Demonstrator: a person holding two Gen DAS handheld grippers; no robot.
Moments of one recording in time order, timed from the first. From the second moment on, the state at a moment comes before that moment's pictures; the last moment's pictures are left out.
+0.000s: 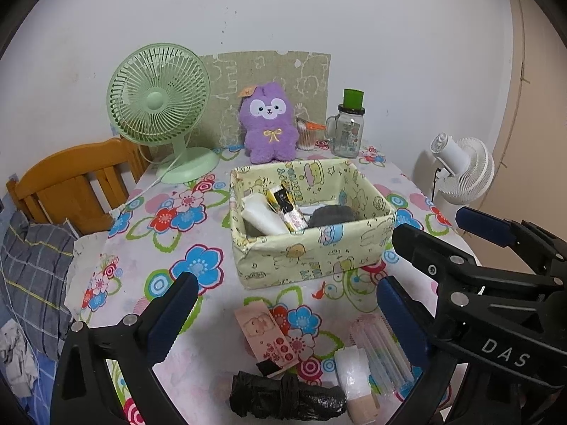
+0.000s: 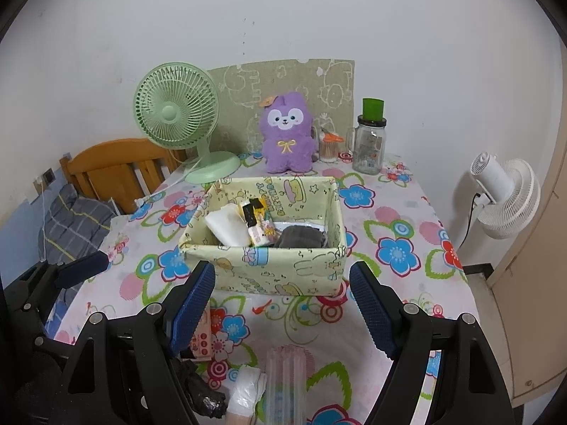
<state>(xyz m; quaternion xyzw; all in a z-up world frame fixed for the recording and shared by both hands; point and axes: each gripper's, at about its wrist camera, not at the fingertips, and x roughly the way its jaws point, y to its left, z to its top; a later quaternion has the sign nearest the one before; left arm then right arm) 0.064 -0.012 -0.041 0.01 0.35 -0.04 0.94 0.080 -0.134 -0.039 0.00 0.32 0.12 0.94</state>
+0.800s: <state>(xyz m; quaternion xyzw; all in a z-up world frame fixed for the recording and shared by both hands) 0.049 -0.003 -0.092 -0.01 0.38 -0.06 0.92 0.061 -0.133 -0.085 0.00 0.34 0.11 0.93</state>
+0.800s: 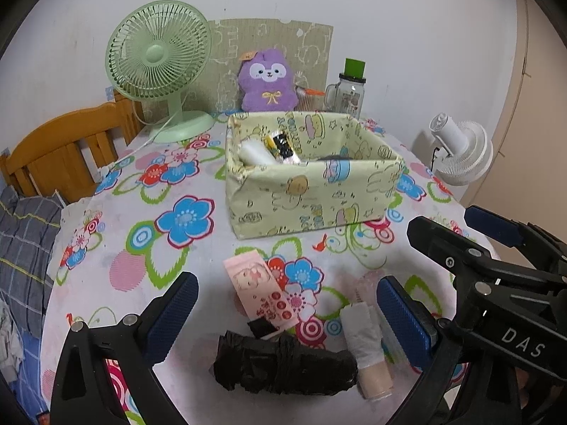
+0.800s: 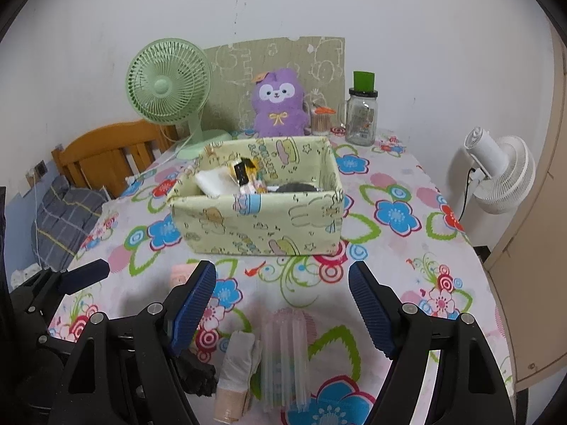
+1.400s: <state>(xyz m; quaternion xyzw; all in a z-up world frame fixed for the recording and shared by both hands) 0.034 -0.004 -0.129 0.01 0.40 -0.06 0.91 0.049 -0.124 -0.126 0.00 0.38 0.11 0.92</state>
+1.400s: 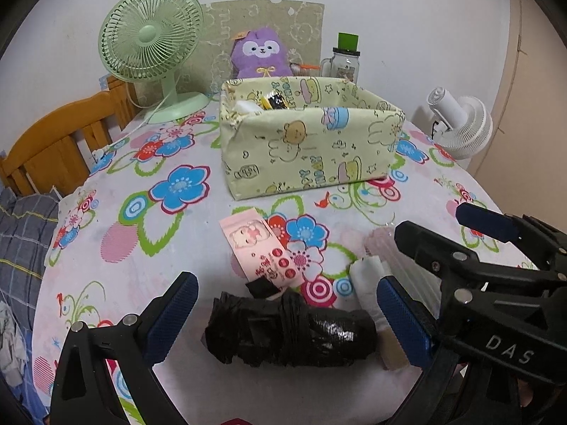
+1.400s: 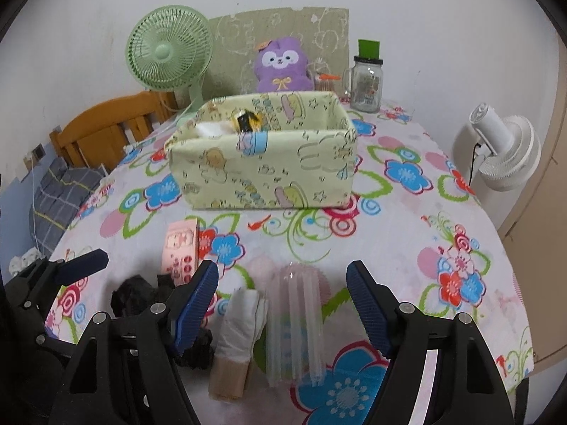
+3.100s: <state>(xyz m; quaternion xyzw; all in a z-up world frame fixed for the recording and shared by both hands) 0.034 -0.010 -0.175 0.04 0.42 -0.05 0.91 0.056 -0.126 -0.180 0.00 0.45 0.09 0.89</state>
